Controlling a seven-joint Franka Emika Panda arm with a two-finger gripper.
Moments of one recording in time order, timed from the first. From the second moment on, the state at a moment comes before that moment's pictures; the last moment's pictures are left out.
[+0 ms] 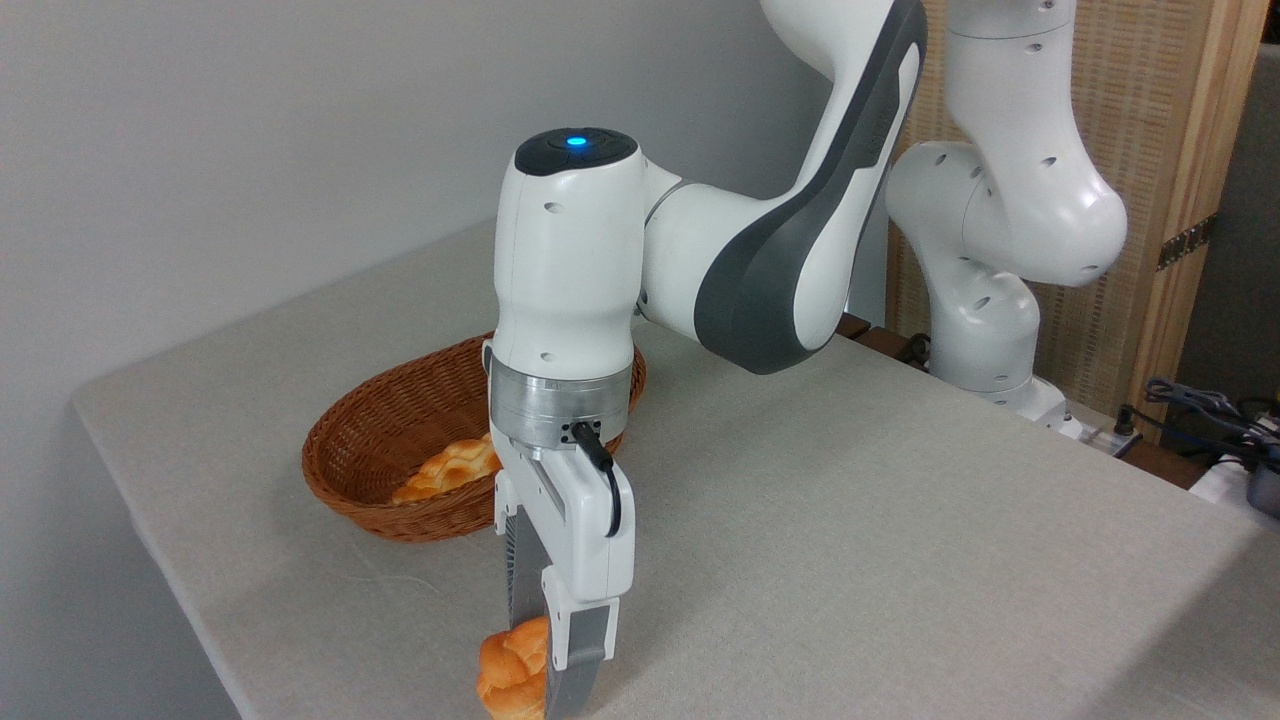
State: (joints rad) arm -0.05 0.08 0.16 -2.10 -0.07 2.45 1.22
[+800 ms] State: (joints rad) arm -0.05 0.08 0.16 -2.10 -0.07 2.45 1.22
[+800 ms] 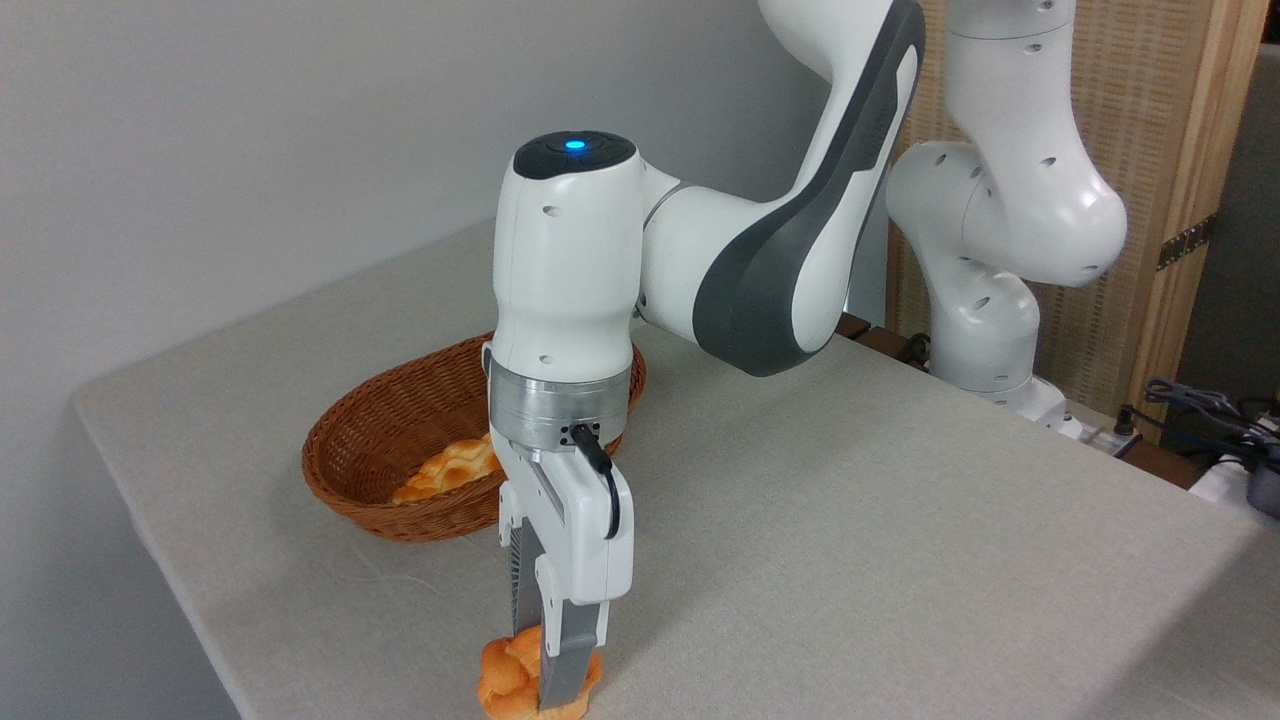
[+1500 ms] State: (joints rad) arm -0.06 0.02 0.14 -1.75 -0.13 1.90 1.04
